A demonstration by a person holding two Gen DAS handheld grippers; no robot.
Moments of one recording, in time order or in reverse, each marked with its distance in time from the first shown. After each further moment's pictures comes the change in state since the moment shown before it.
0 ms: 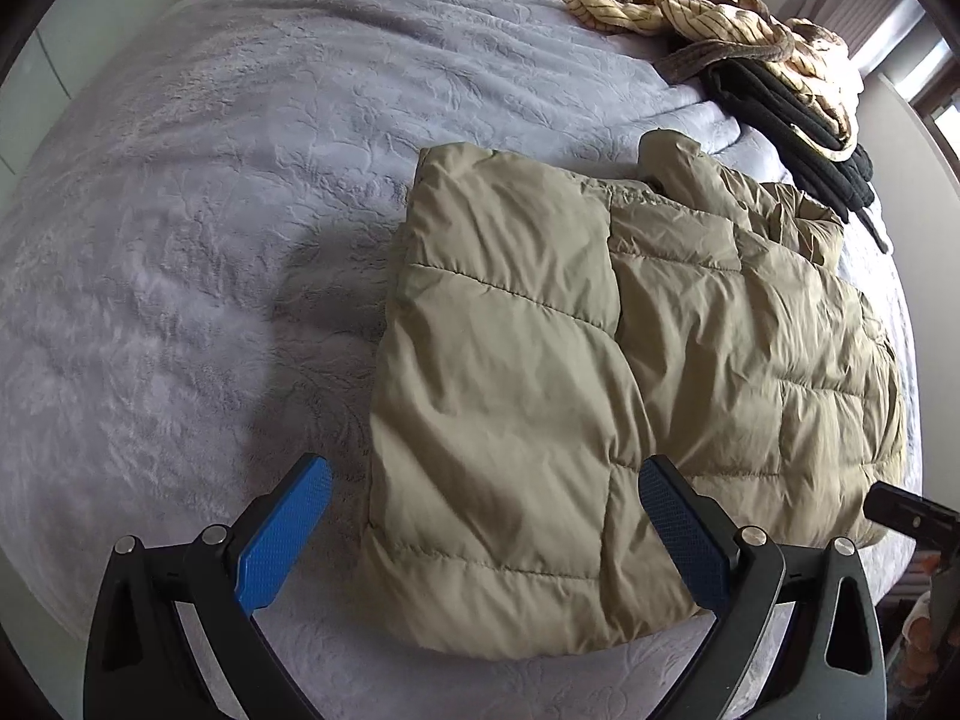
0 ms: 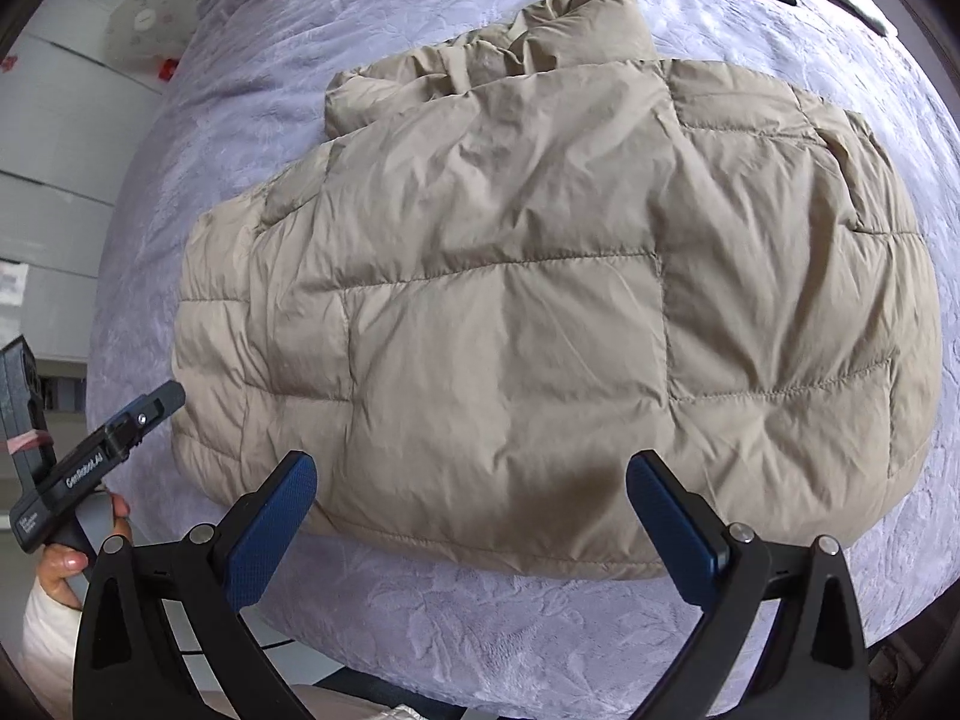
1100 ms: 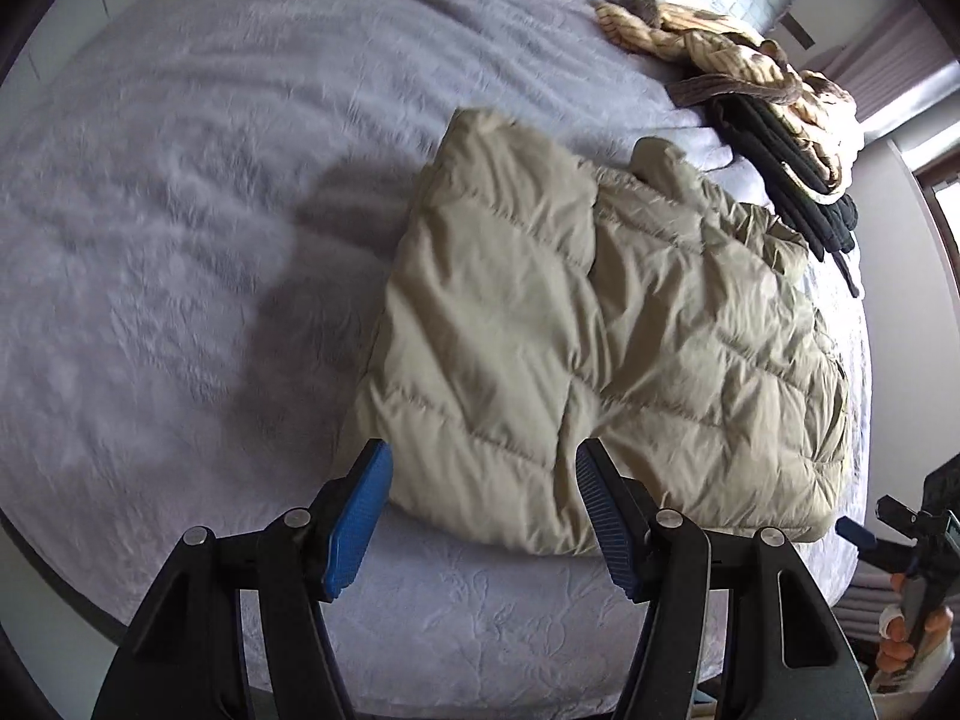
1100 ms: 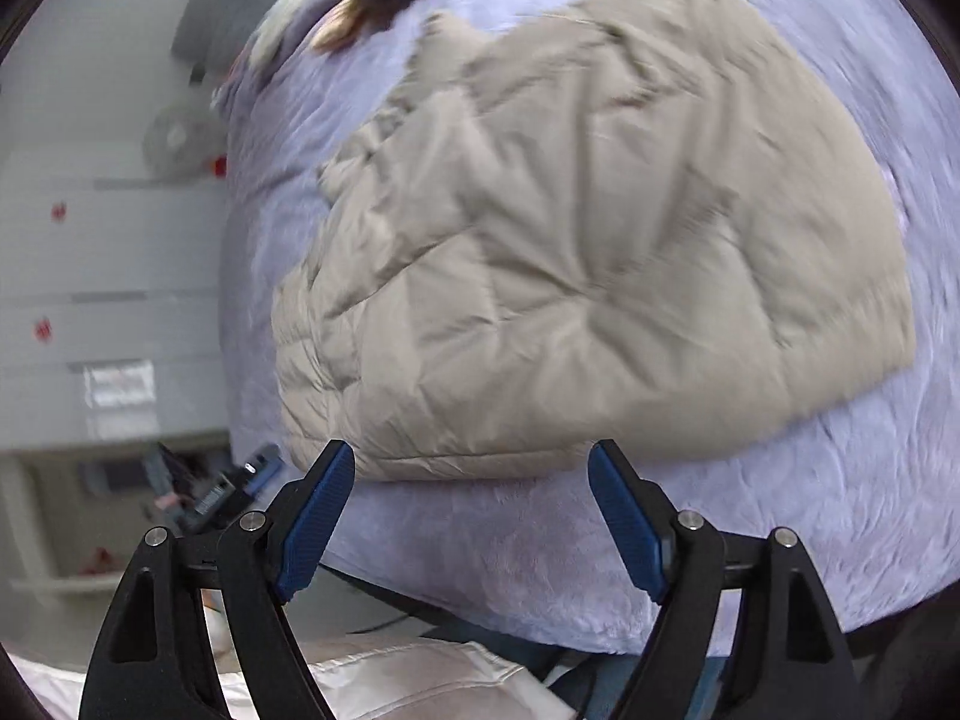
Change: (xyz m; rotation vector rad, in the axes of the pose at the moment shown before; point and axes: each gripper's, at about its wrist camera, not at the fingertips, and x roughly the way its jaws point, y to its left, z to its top) left arm -0.048 0.012 -0.049 -0.149 -0.002 -0.074; right arm -0.020 -0.095 -0.027 0.143 0.022 0.371
